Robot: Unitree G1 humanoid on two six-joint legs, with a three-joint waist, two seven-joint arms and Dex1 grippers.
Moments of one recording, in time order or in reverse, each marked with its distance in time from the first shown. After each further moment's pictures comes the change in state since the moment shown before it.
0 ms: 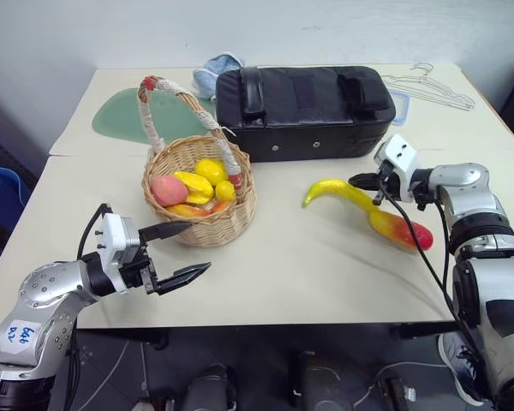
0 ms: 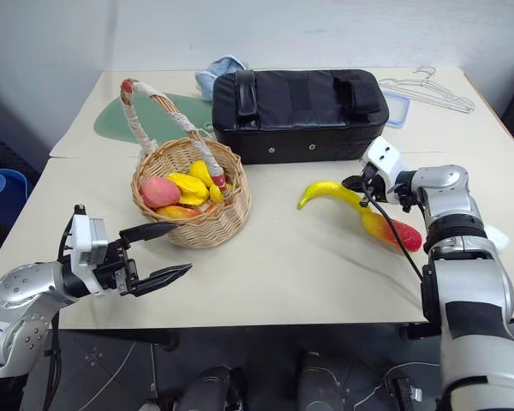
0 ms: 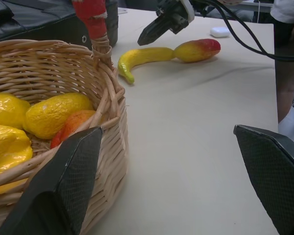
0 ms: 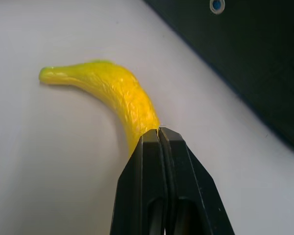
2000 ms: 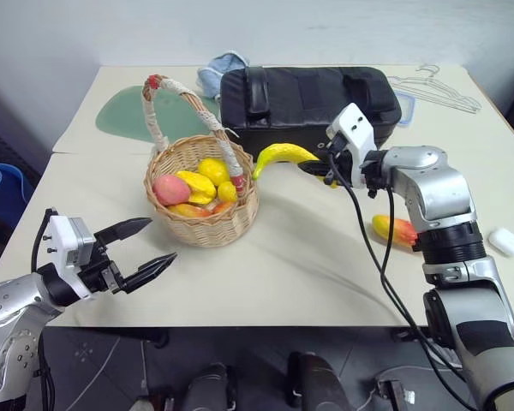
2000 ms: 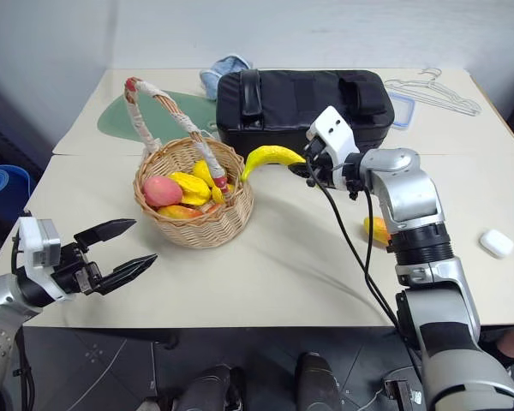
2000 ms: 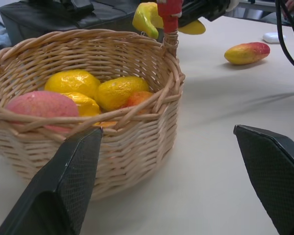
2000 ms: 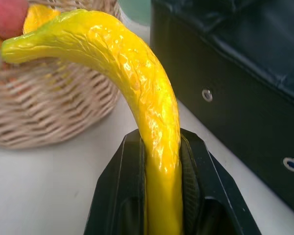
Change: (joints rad) left arm 0.113 0.001 0.203 -0.005 -0.059 0.026 0.039; right arm 0.162 0.161 0.077 -0.927 0.189 0.738 -0.222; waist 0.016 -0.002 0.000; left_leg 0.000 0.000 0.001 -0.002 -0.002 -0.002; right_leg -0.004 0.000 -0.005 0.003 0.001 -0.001
